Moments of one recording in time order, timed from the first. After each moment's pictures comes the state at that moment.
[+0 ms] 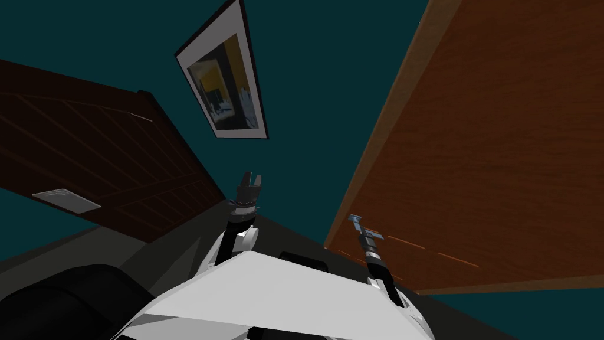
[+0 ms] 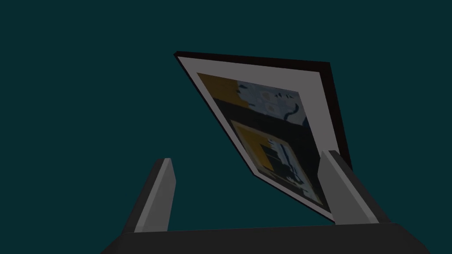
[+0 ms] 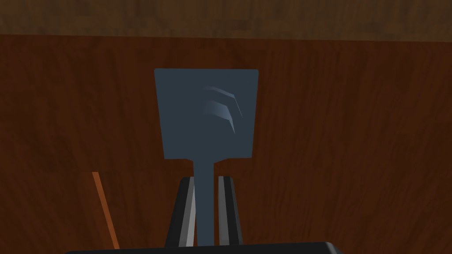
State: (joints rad) arm -0.03 -0.36 0.03 -0.56 -0.24 -0.94 -0.22
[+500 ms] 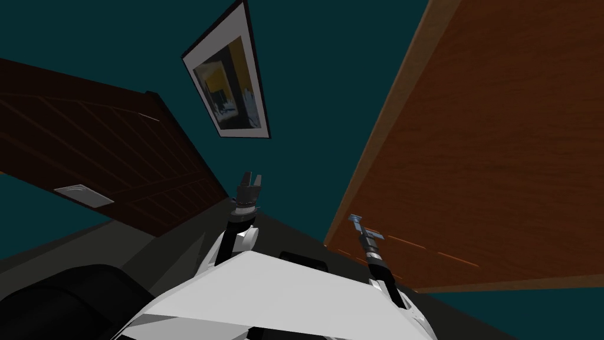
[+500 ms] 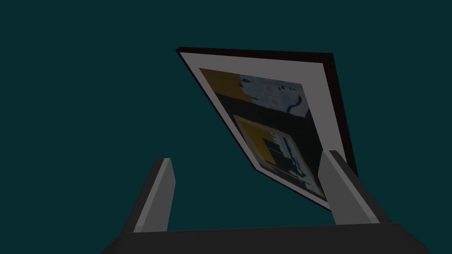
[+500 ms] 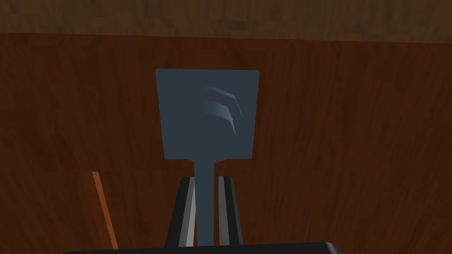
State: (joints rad) arm -0.03 -0.37 0.04 -0.57 -0.23 -0.94 -0.24
